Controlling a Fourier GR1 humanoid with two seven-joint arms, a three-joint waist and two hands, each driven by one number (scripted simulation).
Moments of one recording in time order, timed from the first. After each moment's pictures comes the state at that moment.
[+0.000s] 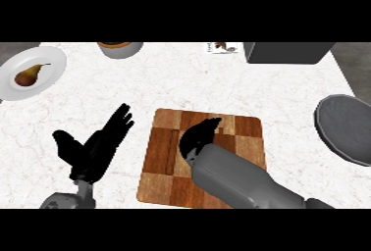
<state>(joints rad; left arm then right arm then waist) -0.06 0.16 -0.17 -1.55 0.27 0.00 0.21 -0.86 -0.02 1.01 -0.89 0.49 0.60 1.13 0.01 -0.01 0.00</state>
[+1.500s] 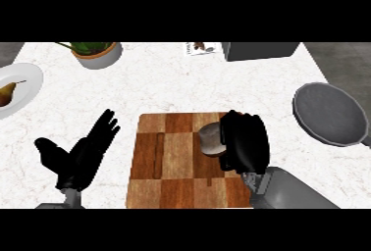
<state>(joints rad) 0.00 0.16 -0.11 -1.57 0.27 0.02 0.21 -0.51 -0.34 0.78 -1.59 0.92 -0.03 0.99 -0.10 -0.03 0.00</state>
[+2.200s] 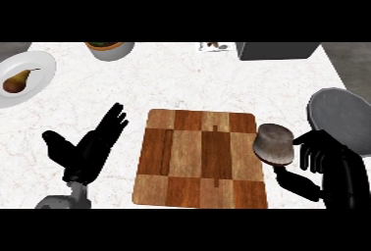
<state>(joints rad) -0.05 0.15 -0.13 -1.59 0.26 0.00 0.24 0.01 -0.57 0.45 -1.97 0.76 -0.53 0.74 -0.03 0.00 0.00</state>
